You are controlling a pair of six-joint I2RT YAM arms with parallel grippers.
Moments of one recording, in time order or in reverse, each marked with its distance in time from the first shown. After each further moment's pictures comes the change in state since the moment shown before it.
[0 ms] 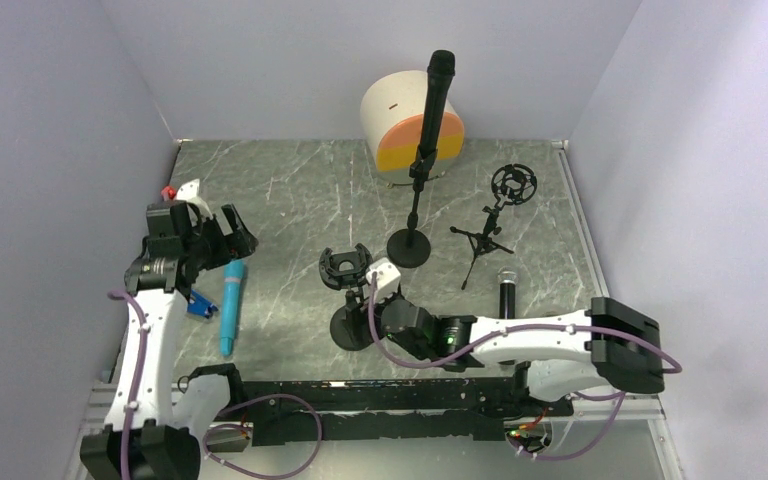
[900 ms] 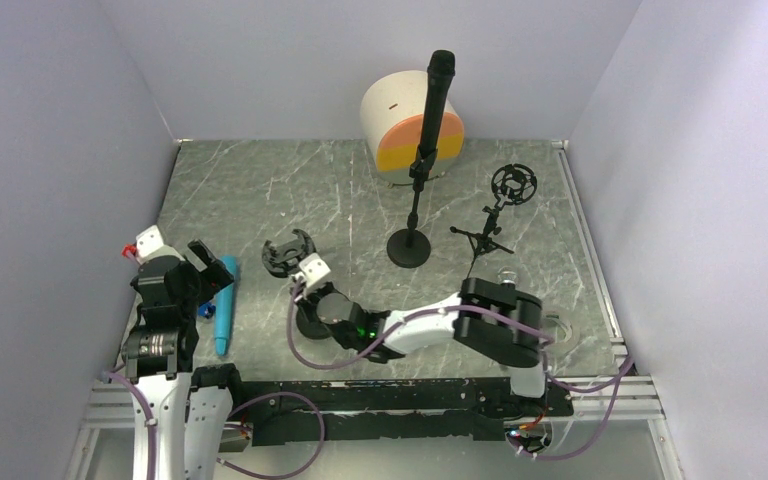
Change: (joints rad) left arm 0.000 -0.458 -0.195 -0.081 -0.371 -0.168; right arm -0.007 0.610 0.339 0.513 0.101 -0.313
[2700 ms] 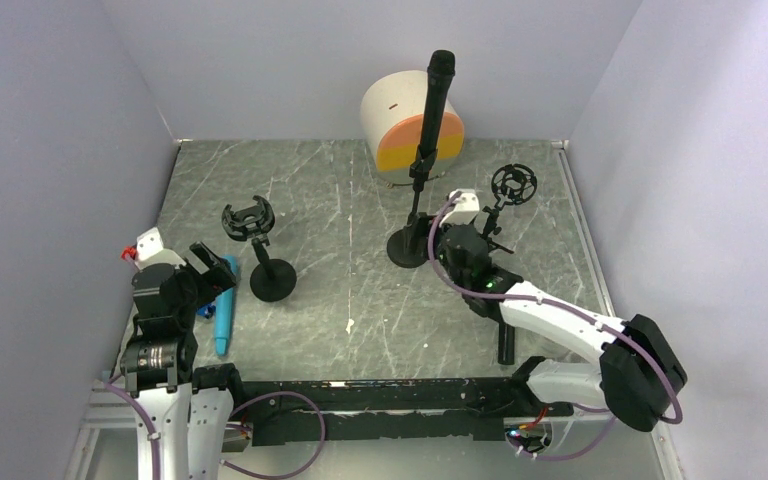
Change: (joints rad) left arm 0.021 -0.066 0.000 0.007 0.082 0.020; right arm -0.537 -0.698 -0.336 -0.441 -0.132 0.260
